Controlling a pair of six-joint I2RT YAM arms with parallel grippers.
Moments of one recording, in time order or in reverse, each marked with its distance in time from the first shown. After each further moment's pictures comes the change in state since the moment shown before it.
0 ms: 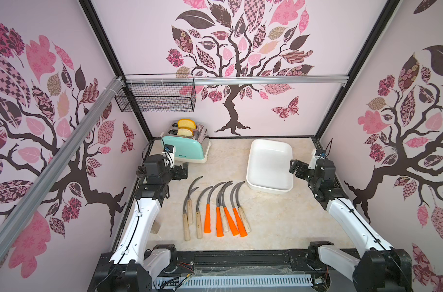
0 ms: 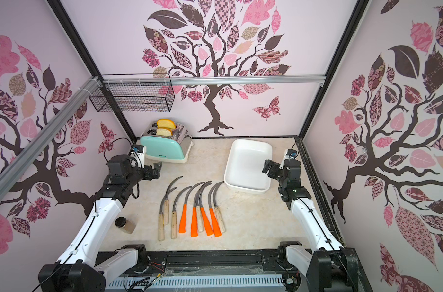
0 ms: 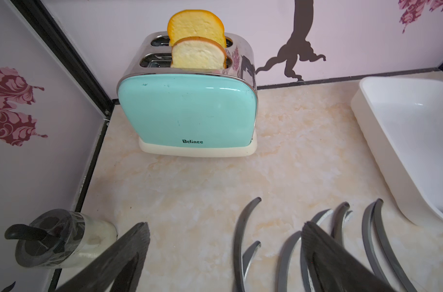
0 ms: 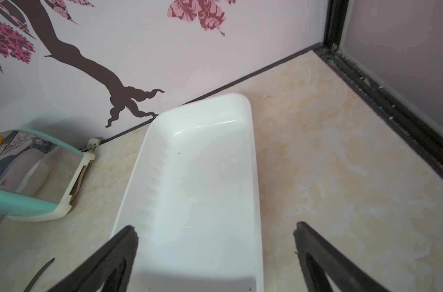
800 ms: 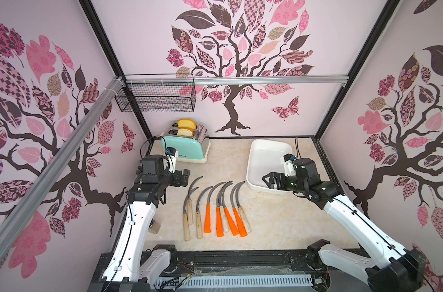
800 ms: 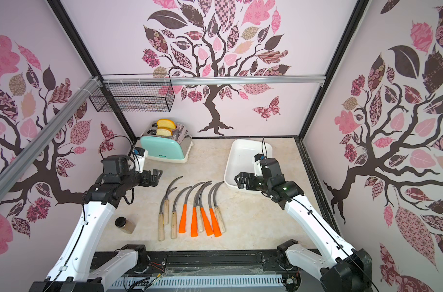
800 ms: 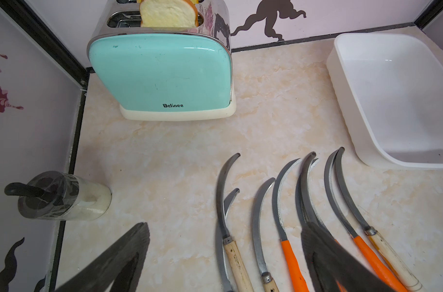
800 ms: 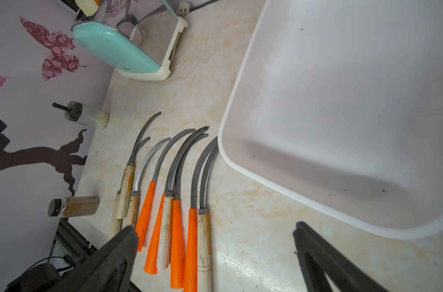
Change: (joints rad) left arm -0.021 -0.054 0.143 -0.355 0.024 0.022; right arm 0.435 -0.013 0.227 -0.469 -0.144 0.038
